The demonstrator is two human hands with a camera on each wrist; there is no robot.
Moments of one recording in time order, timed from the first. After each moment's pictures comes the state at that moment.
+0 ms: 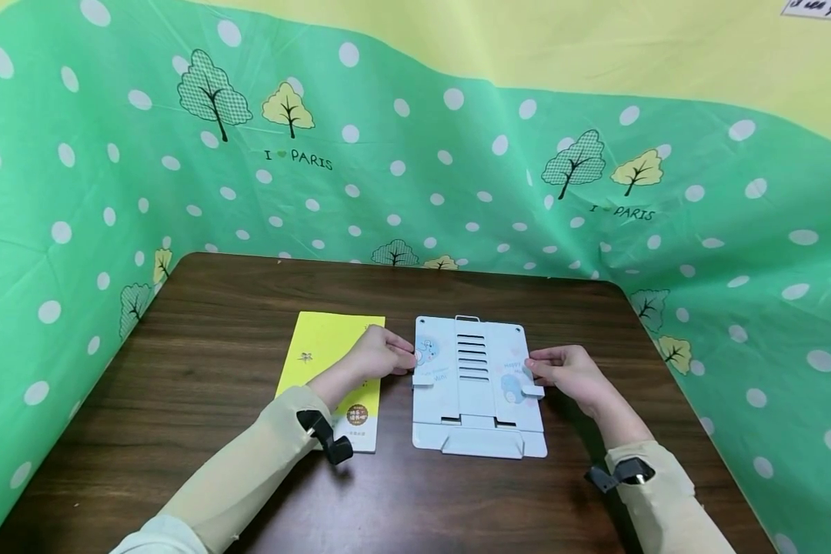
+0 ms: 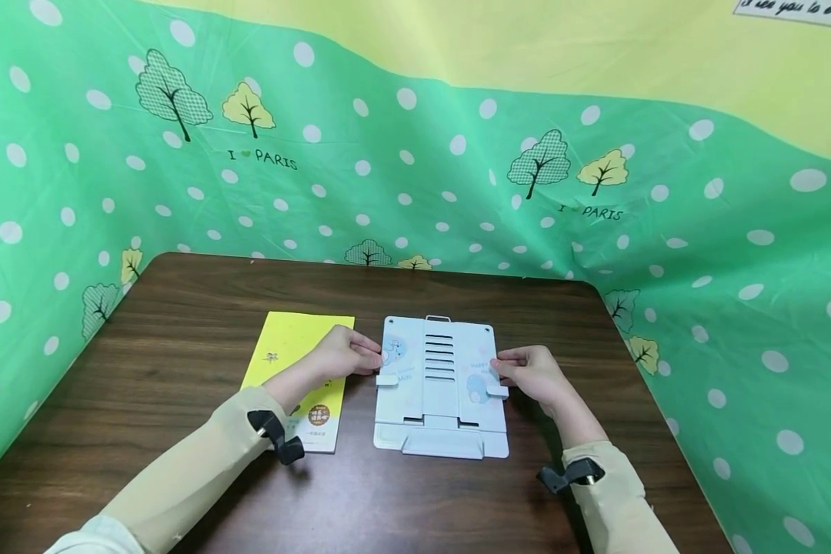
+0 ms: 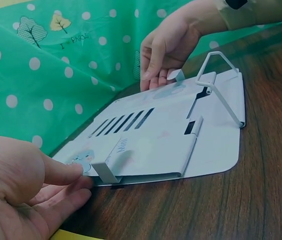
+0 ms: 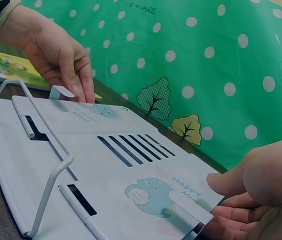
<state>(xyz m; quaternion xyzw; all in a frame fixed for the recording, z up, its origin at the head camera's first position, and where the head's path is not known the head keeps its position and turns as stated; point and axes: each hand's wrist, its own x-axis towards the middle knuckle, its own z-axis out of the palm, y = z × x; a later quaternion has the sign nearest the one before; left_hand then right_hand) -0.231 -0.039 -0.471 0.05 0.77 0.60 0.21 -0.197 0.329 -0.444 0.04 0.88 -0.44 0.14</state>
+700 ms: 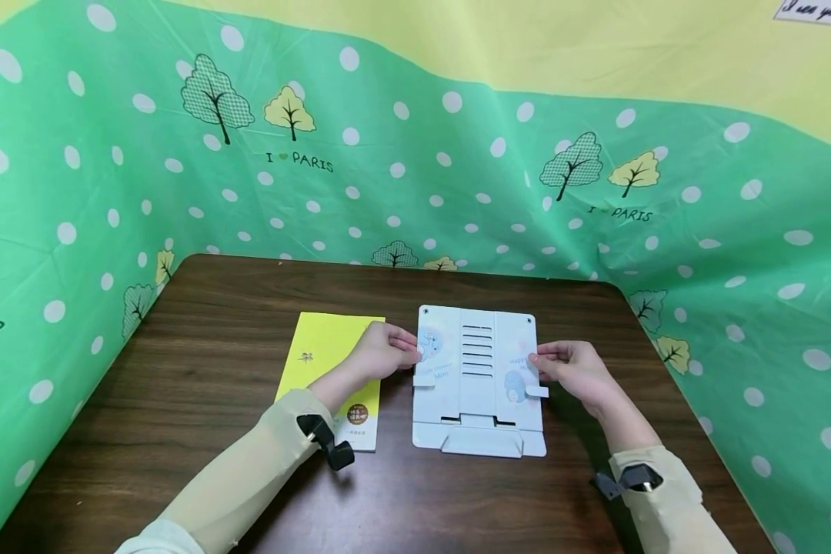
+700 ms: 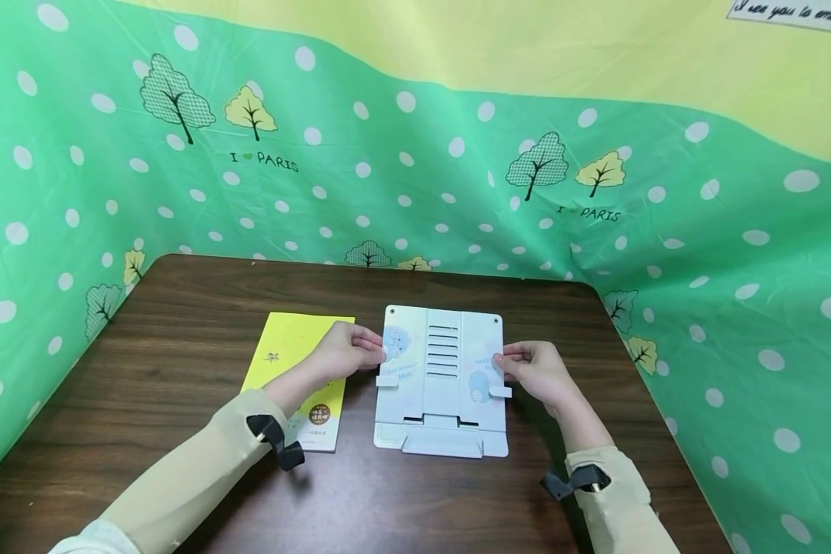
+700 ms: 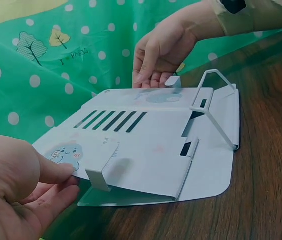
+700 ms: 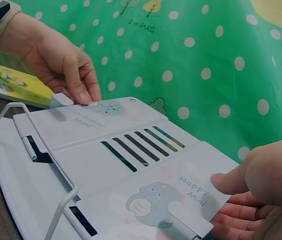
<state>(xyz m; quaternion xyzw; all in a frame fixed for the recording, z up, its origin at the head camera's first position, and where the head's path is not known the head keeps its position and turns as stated) -0.223 -0.035 -0.458 0.06 0.77 0.62 0.17 -0.188 0.325 -0.426 0.05 0.89 -0.45 0.09</state>
